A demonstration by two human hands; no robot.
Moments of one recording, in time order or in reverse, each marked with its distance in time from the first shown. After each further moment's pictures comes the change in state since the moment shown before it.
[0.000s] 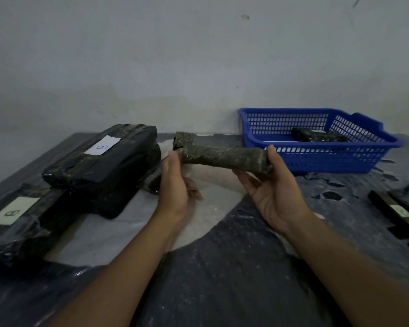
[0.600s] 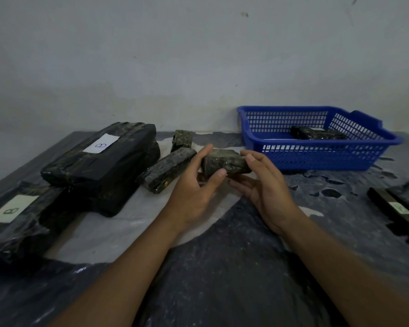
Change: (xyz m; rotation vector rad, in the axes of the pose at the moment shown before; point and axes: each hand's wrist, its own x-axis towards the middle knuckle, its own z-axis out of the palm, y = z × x) left_hand -0.010 -0.006 -0.001 0.489 -0.391 0.283; right_hand 0.003 0.014 -0.009 -0.364 -0.090 -0.084
